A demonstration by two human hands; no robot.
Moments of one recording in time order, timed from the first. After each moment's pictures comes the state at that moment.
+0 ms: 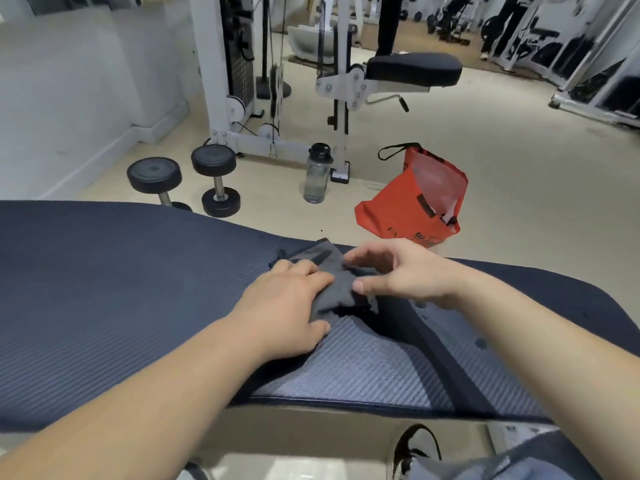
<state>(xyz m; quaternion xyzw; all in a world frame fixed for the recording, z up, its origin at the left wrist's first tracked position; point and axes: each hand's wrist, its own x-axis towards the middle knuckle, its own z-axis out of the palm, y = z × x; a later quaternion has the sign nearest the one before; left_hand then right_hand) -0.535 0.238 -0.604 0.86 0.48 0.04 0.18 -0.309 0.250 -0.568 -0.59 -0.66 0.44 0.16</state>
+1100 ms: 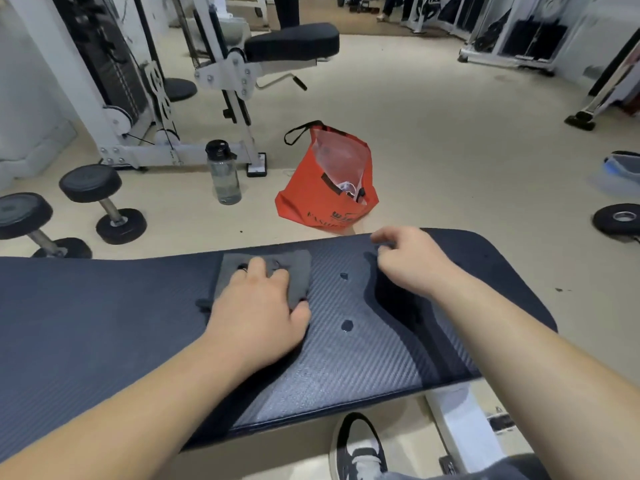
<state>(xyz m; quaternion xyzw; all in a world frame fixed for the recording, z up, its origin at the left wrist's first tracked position) -0.349 0.218 -0.609 0.84 0.53 0.00 0.09 -0.119 0.192 -0.584 -0.80 -0.51 0.23 0.21</state>
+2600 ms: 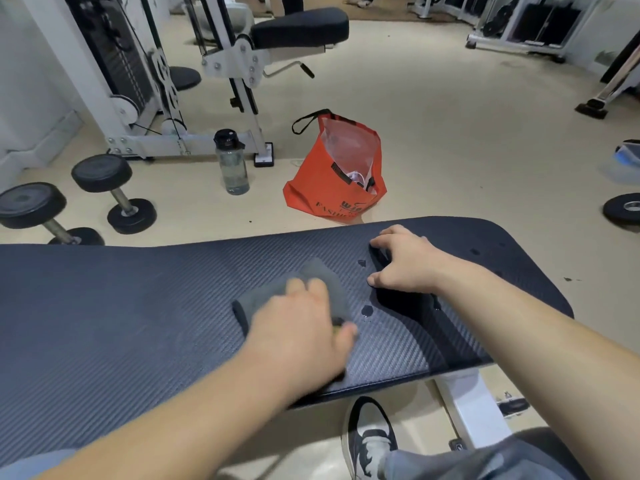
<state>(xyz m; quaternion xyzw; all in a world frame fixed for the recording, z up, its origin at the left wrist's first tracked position) -0.352 0.176 -0.598 0.87 0.48 -0.05 0.10 -0.141 0.199 -0.595 -0.79 -0.57 0.23 0.02</state>
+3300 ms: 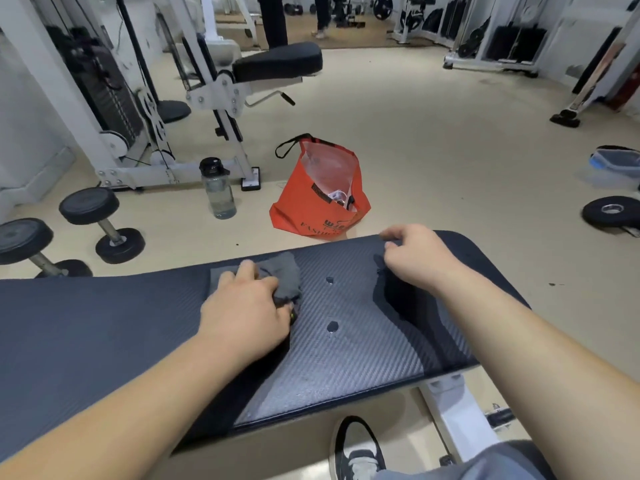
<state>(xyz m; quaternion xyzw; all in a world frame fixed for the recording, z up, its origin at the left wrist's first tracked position) -0.345 0.222 -0.608 0.84 0.54 -0.01 0.08 -0.096 0.170 -0.570 -0.82 -0.46 0.22 0.24</state>
